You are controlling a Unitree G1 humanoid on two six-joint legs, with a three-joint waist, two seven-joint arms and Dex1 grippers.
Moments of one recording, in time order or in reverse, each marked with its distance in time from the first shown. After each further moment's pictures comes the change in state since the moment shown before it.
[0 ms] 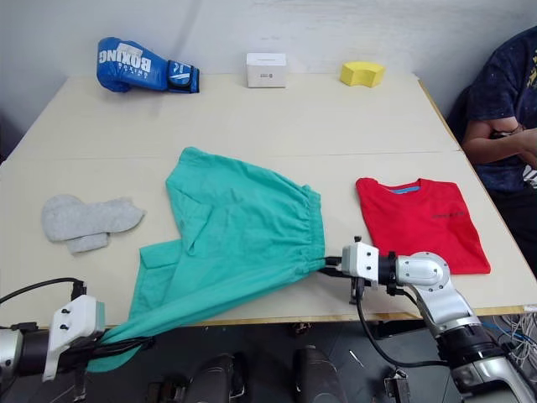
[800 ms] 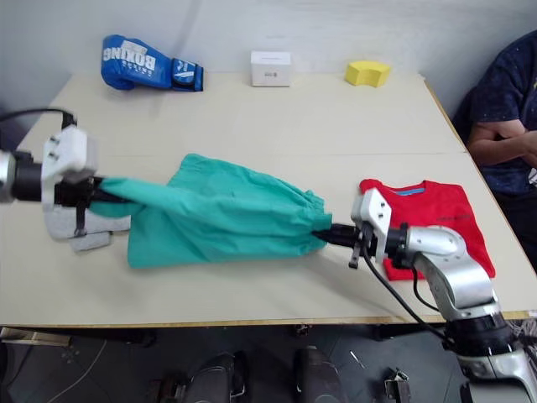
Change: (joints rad) left arm -1.583 -0.008 -0.610 0.876 0.281 -0.149 -0.288; right arm -0.172 0.053 -0.200 -0.174 0.188 0.613 -0.205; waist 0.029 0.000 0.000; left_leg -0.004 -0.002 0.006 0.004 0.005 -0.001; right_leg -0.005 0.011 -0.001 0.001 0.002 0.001
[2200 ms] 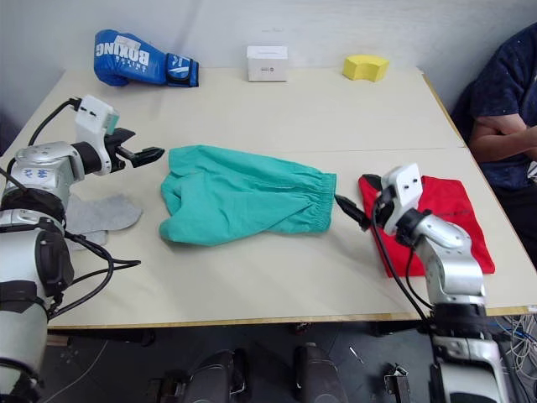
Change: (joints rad) left arm -0.378 -0.281 0.228 1.052 0.271 -0.280 0.536; right arm 0.044 0.132 -0.176 0.112 -0.153 -0.173 -0.184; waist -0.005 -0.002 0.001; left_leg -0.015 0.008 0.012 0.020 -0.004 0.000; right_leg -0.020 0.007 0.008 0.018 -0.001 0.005
